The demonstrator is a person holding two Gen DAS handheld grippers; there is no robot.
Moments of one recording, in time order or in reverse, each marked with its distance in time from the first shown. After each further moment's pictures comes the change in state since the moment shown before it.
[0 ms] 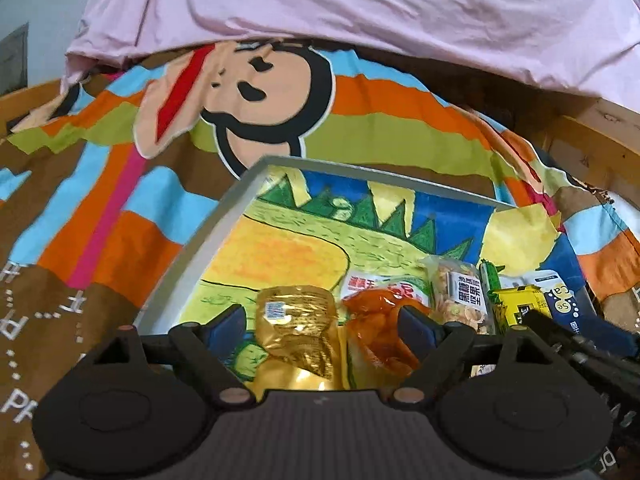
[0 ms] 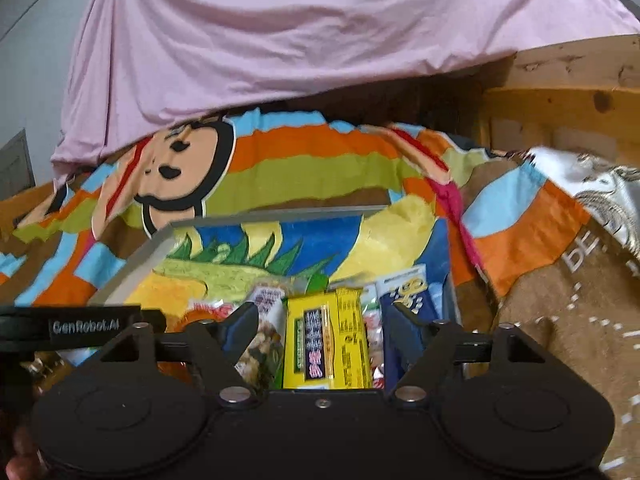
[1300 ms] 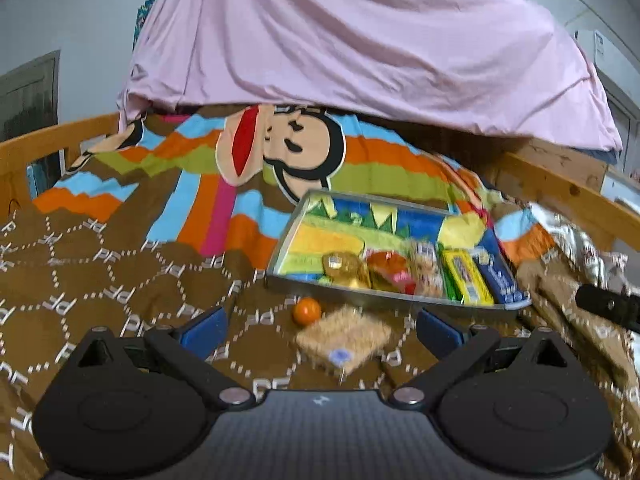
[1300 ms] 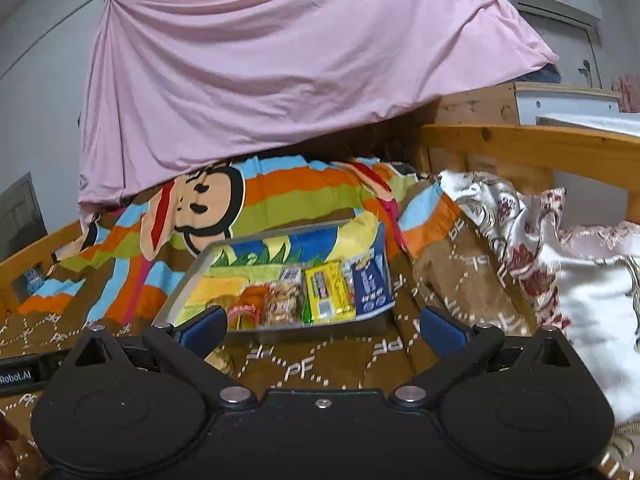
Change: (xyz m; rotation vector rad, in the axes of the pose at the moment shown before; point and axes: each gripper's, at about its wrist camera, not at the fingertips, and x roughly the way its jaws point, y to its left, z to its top) left arm -0.210 0.076 -0.071 0.014 -0.109 -0.064; right arm -0.221 0.025 -0.029 0.090 -0.043 -0.062
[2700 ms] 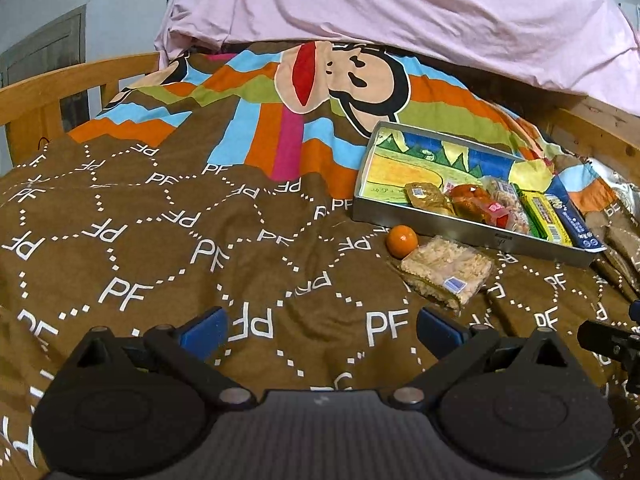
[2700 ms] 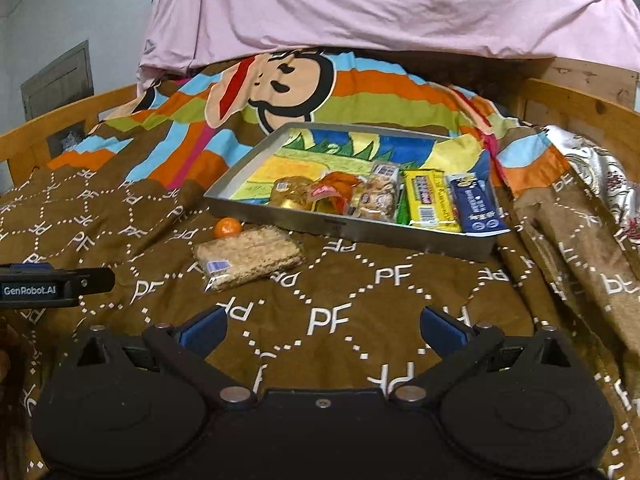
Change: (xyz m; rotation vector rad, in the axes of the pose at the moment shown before) left arm 0.034 0.073 -0.037 -0.025 0.142 0.092; right arm 0.049 0.076 -0.053 -0.271 0.254 0.109
